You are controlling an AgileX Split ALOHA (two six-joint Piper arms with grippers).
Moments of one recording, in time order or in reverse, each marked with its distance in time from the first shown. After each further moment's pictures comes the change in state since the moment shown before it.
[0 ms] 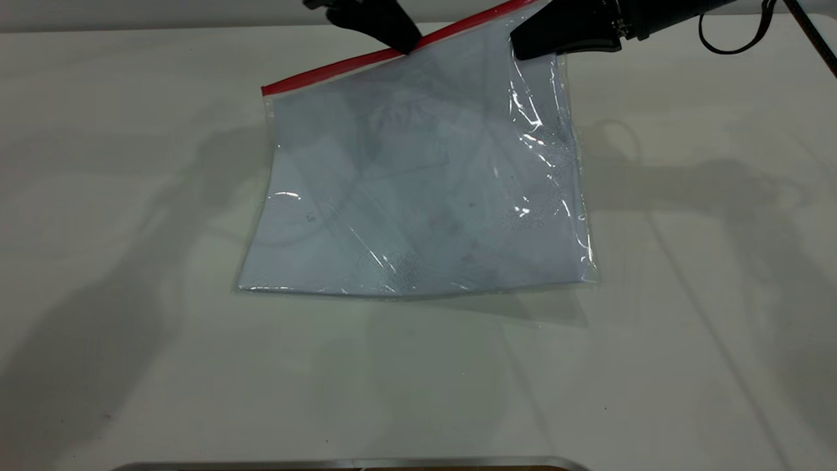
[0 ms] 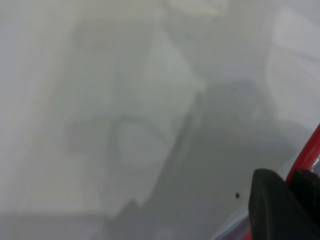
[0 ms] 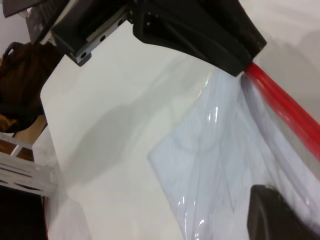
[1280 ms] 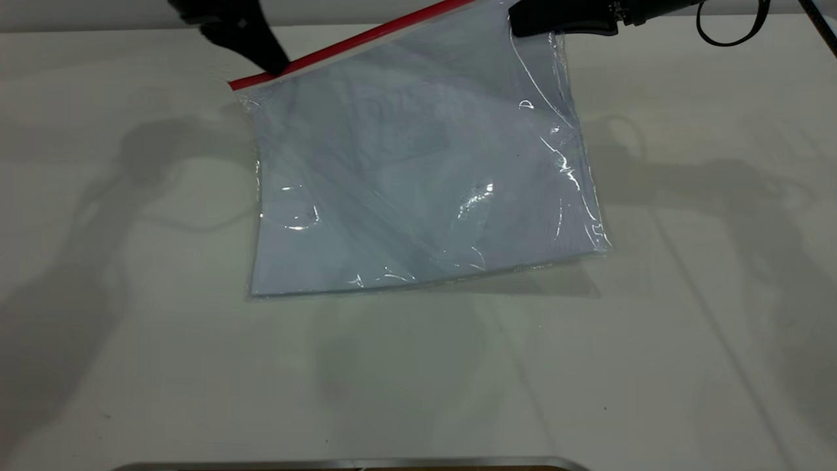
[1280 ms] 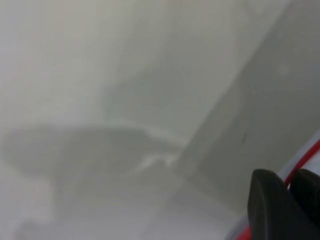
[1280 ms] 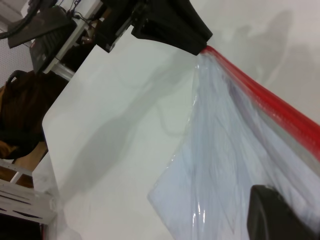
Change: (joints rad) left arm 0.168 0.003 0.000 0.304 -0.026 -0.155; right arm -0.005 0.000 0.000 0.083 0.002 -0.038
